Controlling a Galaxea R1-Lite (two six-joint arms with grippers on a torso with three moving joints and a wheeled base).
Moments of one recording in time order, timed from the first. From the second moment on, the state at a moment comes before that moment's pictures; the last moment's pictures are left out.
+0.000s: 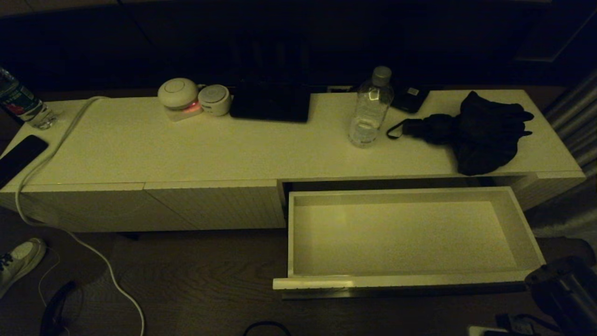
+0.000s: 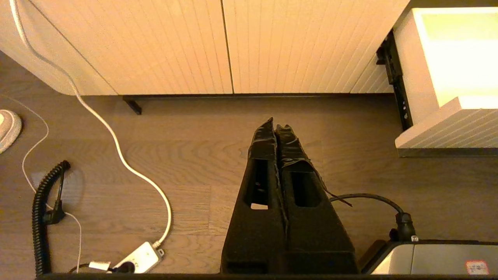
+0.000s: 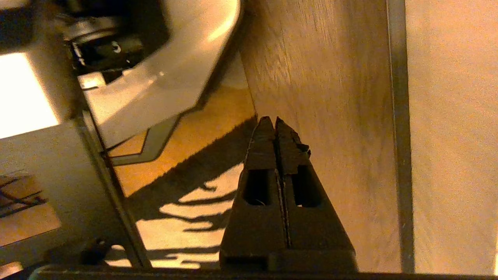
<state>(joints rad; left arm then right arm) 0.00 0.00 0.00 0.00 0.00 -0.02 0.47 1.38 -0.42 0.08 0.14 -0.84</state>
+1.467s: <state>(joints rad) 0.00 0.00 0.00 0.00 0.00 -0.02 0.37 1.72 -0.54 -0.45 -0.09 -0.76</state>
